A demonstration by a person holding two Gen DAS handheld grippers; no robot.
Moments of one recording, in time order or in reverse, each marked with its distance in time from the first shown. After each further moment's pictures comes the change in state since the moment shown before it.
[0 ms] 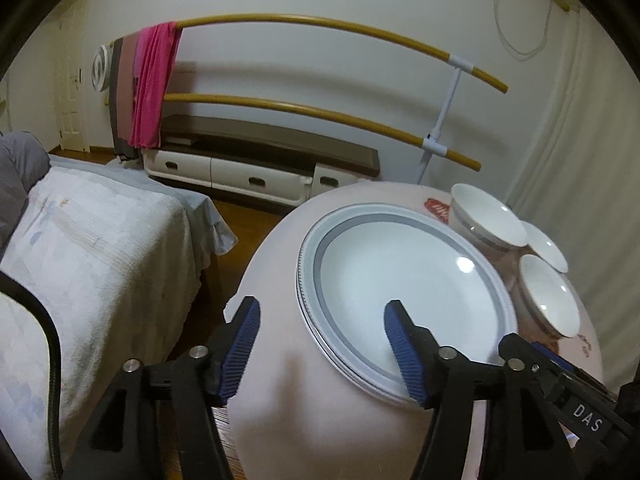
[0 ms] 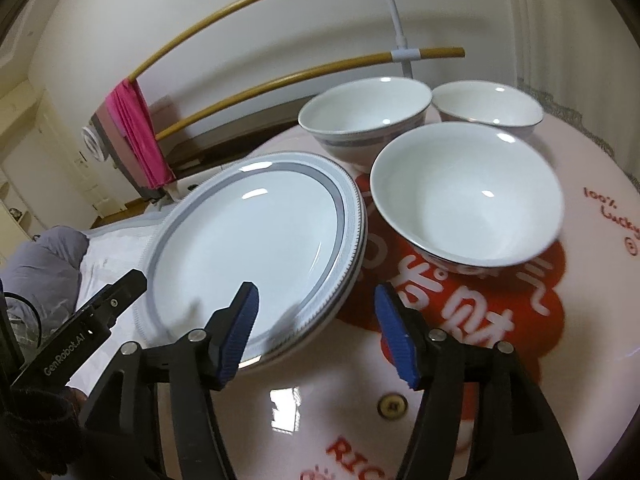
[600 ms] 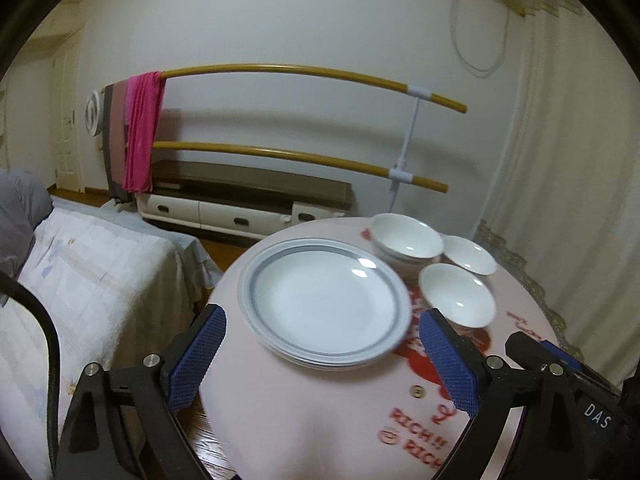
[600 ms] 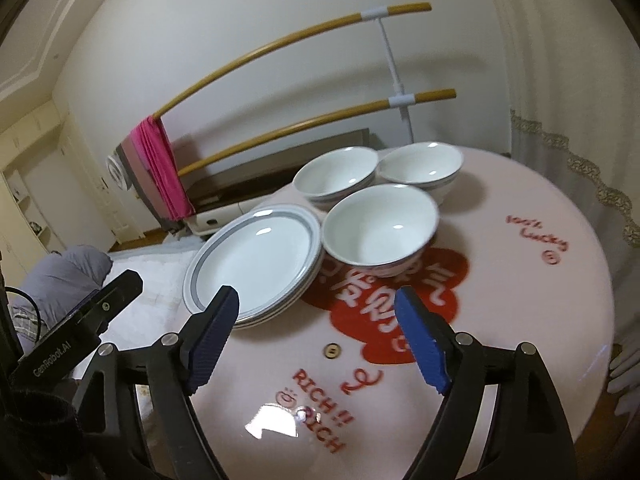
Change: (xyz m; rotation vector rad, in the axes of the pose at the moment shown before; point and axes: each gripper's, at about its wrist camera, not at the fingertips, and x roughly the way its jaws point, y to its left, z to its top) left arm -0.131 -0.070 -0.047 0.081 -0.126 -0.040; right arm -0.122 -0.048 -0.011 0.010 -0.158 0.047
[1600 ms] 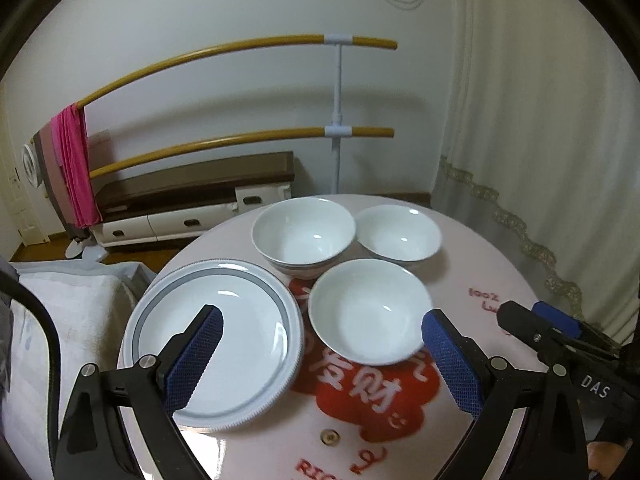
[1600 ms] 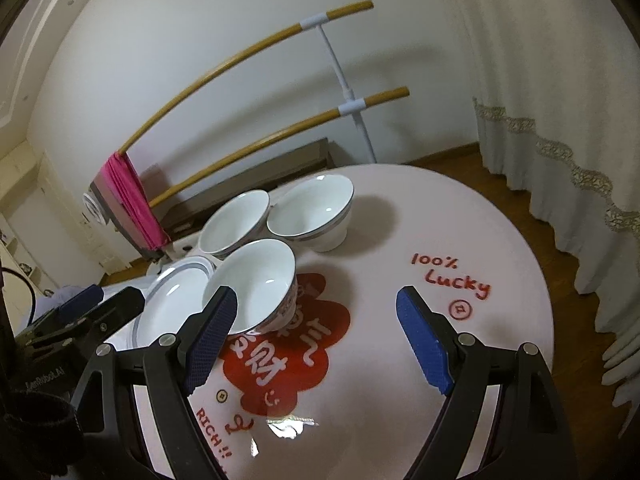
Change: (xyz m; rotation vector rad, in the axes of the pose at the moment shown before) left arm 0.089 -0.115 0.080 0.256 0.164 -0.066; right arm 0.026 -0.117 0.056 0.105 0.025 -0.041
